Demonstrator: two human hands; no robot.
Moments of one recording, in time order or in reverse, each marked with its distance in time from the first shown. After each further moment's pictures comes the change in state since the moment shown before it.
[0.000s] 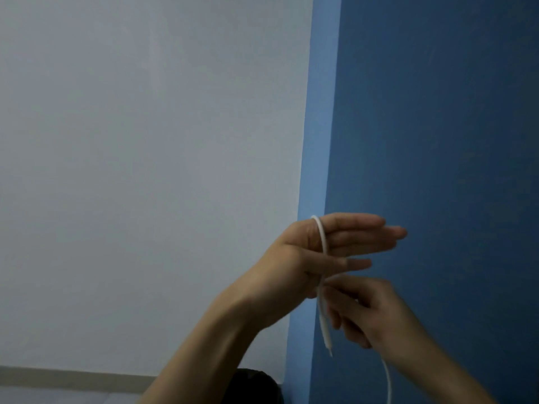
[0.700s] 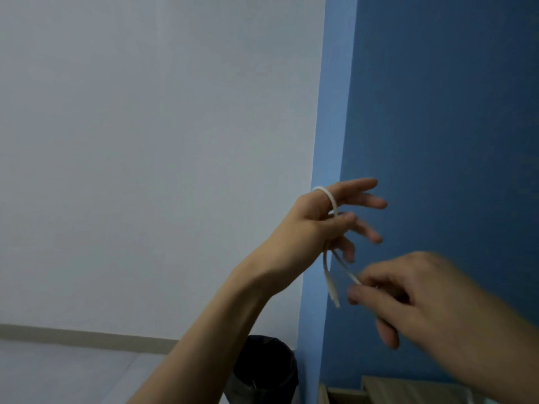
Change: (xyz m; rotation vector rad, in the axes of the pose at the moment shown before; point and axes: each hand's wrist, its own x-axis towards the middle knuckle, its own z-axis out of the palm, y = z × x) left_hand -0.004 -0.004 -0.001 0.229 0.238 -0.025; right_hand -0.035 -0.037 -0.008 -0.545 -0.070 -0.062
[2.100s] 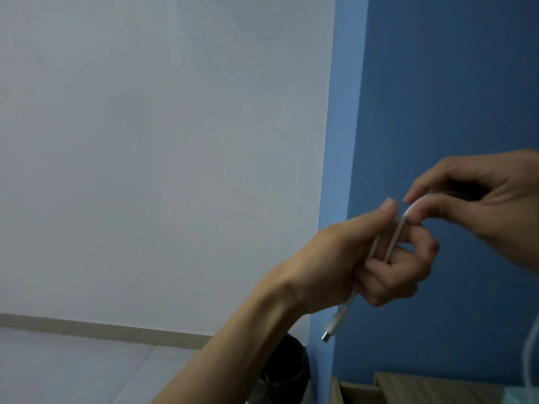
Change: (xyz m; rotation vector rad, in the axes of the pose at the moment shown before) left_hand -0.013 -0.003 0.020 -0.393 -0.528 -0.260; right_hand 0.024 0.011 -0.054 -0.003 0.354 -0.453
